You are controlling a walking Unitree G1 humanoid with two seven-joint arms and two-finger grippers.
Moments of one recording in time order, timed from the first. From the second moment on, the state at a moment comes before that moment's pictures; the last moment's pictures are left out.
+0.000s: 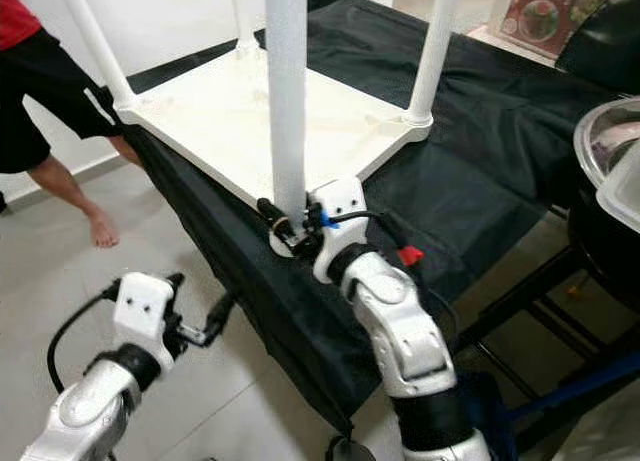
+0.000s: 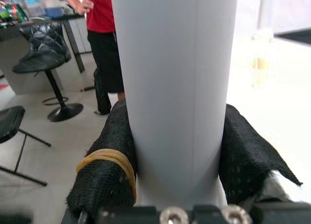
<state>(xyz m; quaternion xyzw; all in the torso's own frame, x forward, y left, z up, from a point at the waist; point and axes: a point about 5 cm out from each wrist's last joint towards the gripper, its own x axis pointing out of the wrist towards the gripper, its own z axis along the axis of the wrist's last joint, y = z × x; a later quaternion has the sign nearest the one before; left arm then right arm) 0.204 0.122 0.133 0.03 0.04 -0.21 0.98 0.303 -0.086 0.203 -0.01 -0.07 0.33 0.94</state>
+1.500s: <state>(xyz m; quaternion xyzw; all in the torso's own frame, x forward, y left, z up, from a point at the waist) 0.180 0.124 0.158 0.07 -0.02 -0.30 0.95 0.347 -0.097 0.266 -0.06 -0.08 0.68 0.73</state>
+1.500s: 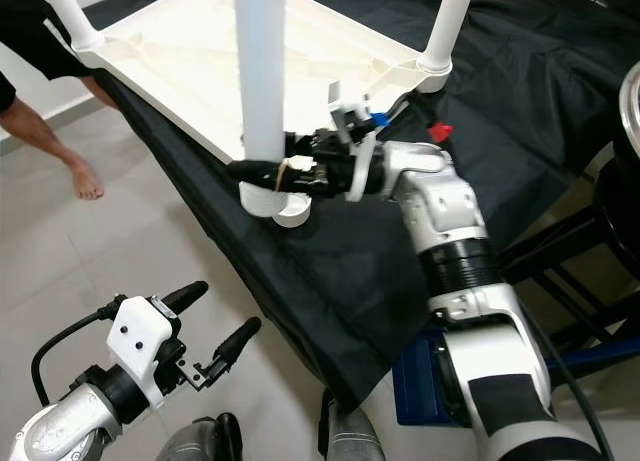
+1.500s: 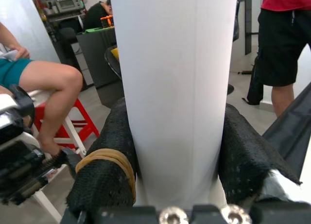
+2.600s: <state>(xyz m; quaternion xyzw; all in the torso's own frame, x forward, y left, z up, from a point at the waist) 0.171 0.131 0.176 0.09 -0.05 -0.30 0.95 0.379 -0.134 0.285 -0.13 -0.13 0.58 0.80</state>
